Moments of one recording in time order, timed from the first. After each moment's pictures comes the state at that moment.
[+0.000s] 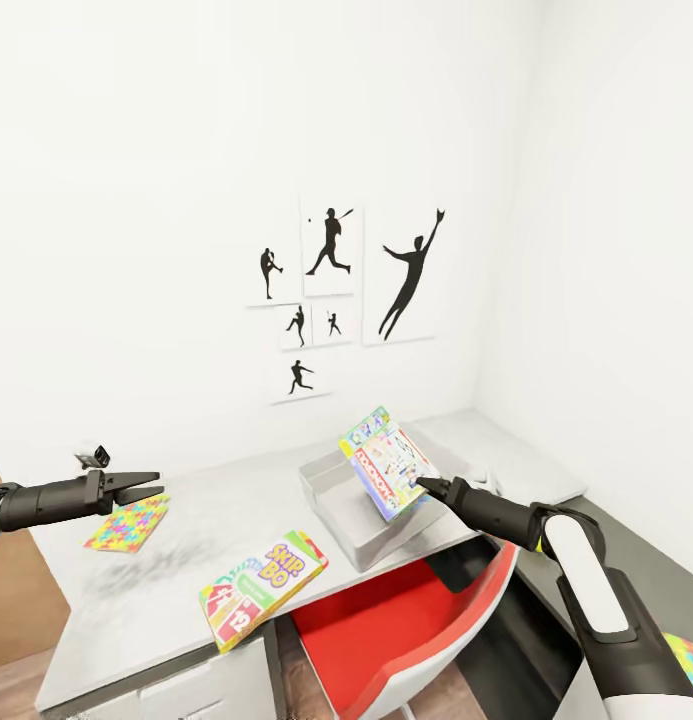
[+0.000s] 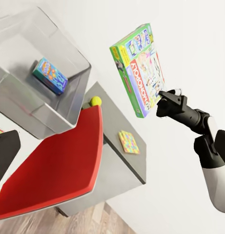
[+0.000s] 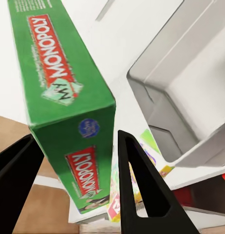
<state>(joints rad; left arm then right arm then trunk) -0.71 0.58 0.08 -0.79 0.24 0.92 -1.57 -0.44 -0.12 -0.05 -1.40 -1.03 0.96 0.04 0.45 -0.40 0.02</state>
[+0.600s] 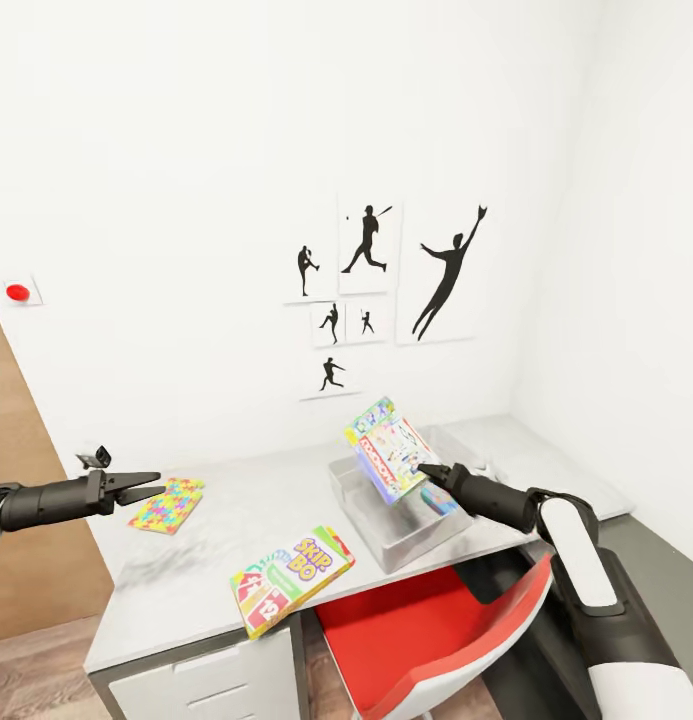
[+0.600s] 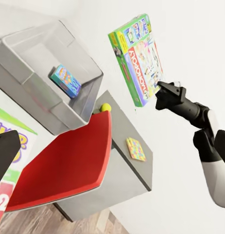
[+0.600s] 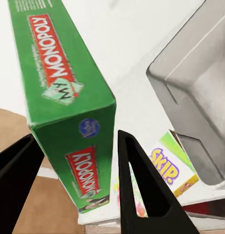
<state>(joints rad) -0.71 0.58 0.08 -0.79 0.24 0.91 -1.57 -0.51 -0.10 -0.08 -1.35 -1.03 0.97 0.00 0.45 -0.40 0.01</state>
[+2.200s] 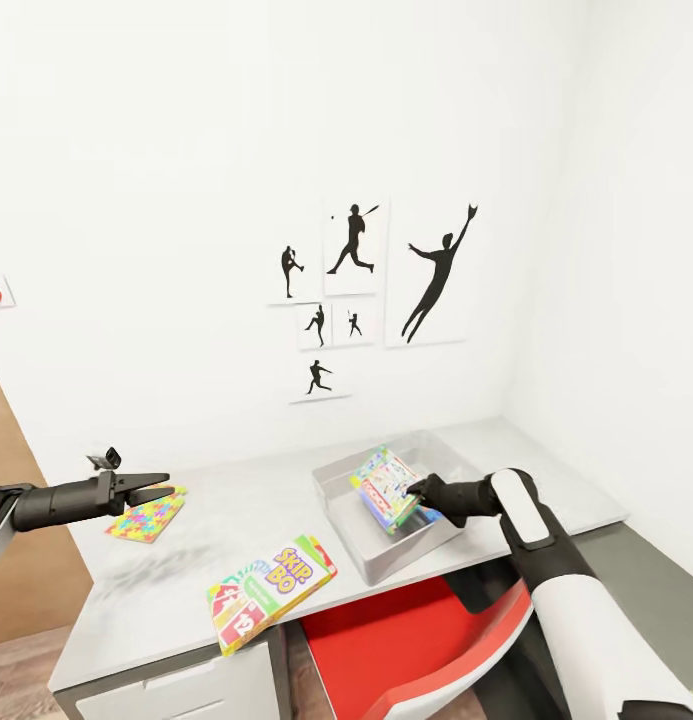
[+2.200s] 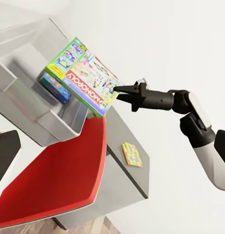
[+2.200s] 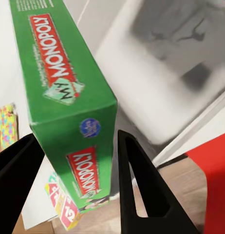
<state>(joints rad) -0.71 0.55 0.08 -0.79 0.23 0.92 -1.57 -0.74 -0.02 -0.04 -0.91 -1.03 0.97 -0.36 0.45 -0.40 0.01</state>
